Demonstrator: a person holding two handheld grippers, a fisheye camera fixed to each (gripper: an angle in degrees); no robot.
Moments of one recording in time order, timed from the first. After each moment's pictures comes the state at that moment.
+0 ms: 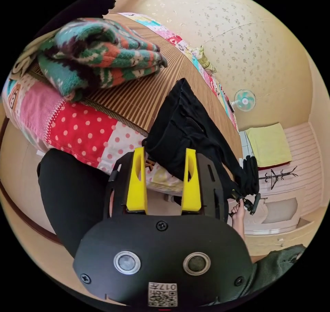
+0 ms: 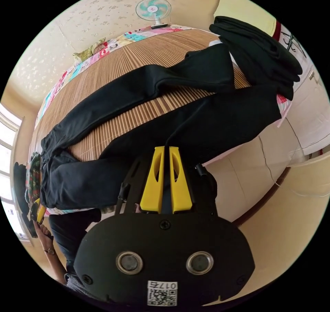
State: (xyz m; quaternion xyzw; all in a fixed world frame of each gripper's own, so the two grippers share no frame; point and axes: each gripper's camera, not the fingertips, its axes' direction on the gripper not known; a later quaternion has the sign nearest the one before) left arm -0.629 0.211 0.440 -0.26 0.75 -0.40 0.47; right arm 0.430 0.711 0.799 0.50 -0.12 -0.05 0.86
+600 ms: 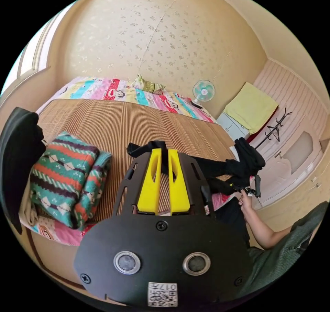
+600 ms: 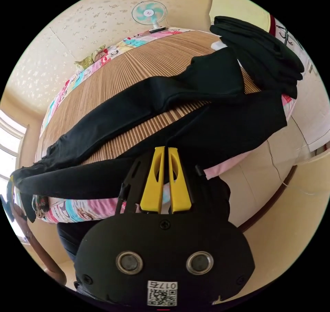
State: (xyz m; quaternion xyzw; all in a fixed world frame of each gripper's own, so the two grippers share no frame) left arm -0.782 0.048 0.412 -0.01 0.73 -0.31 0.61; right arm 0.437 0.715 0.774 0.51 -0.15 -0.05 0.85
